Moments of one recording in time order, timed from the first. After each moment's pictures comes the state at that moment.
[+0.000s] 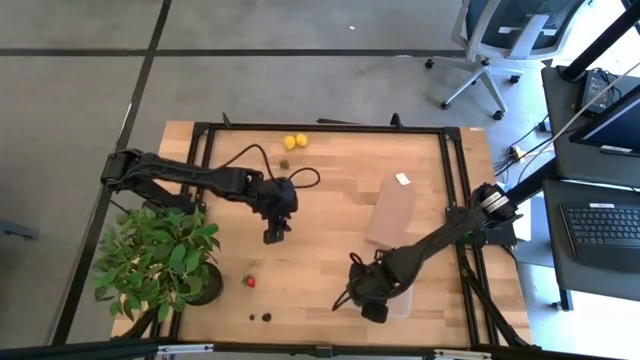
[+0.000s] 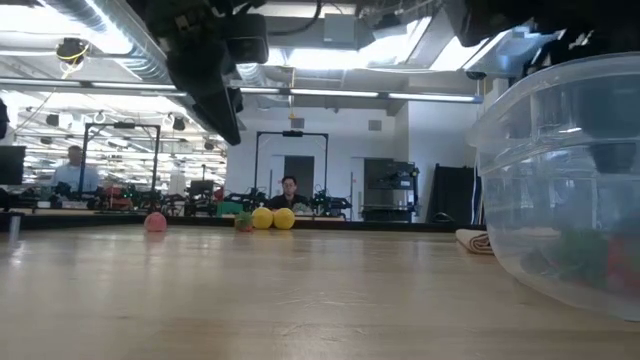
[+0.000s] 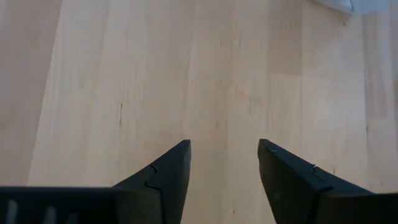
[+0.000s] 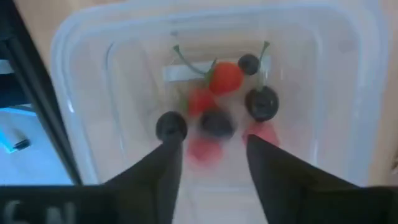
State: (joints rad) left arm 0.00 1.42 0.98 -0.59 0.14 -0.18; right arm 0.55 1.90 1.43 -0.94 -0.09 0.83
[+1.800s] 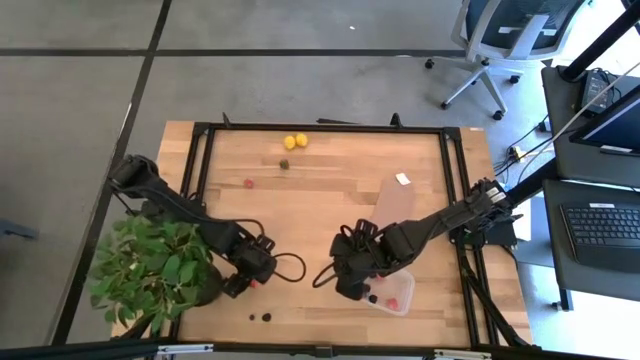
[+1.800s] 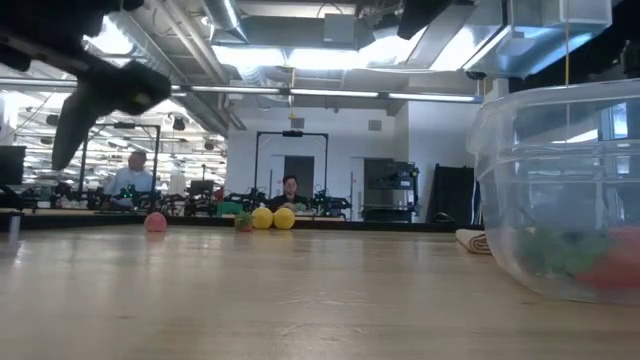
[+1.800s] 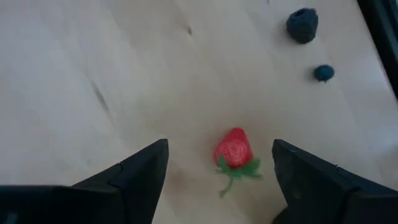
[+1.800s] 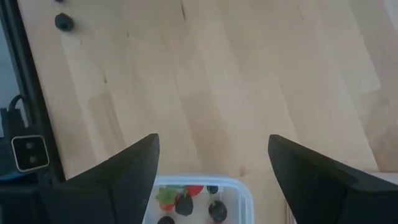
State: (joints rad) left arm -0.51 1.53 0.98 -0.75 0.12 -0.01; right arm 0.46 1.90 1.81 -1.12 0.27 0.73
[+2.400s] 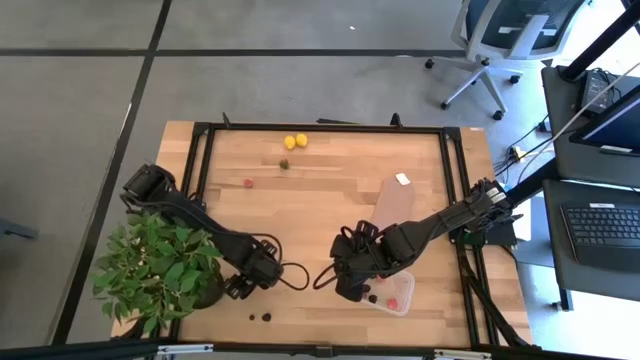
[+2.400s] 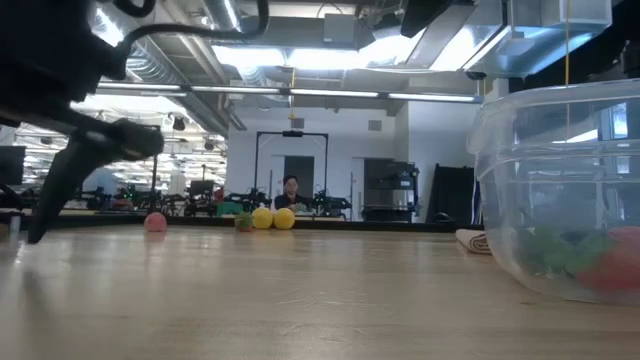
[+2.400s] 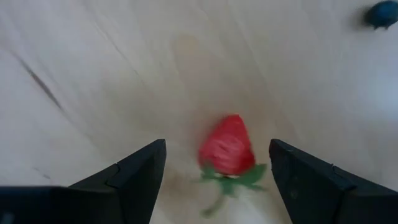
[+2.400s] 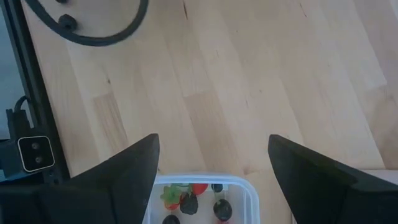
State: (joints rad) left arm -0.51 1.70 0.98 -0.76 0.13 0.08; right arm 0.46 1.90 1.81 -1.12 0.27 0.75
